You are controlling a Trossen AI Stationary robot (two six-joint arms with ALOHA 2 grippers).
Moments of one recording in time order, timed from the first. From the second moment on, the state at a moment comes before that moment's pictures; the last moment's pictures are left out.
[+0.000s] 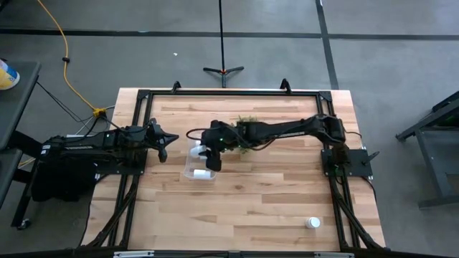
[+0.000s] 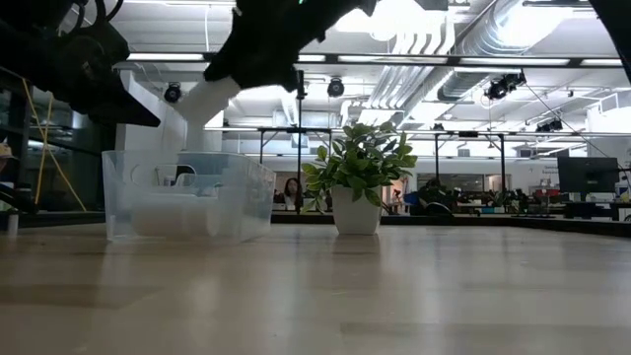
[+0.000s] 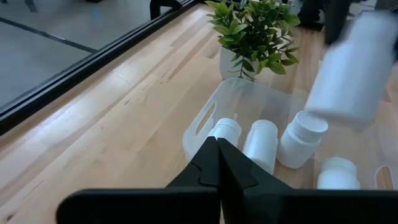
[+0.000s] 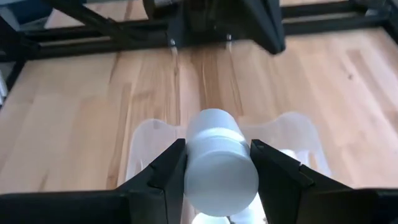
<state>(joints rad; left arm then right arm) 0.07 0.26 0.27 -0.42 -0.30 -0.19 0.00 2.03 1.72 -0.30 -0.01 0.10</state>
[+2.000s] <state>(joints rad) 0.07 0.26 0.27 -0.44 -0.33 -0.20 0.01 2.14 1.72 -0.32 -0.03 0.08</state>
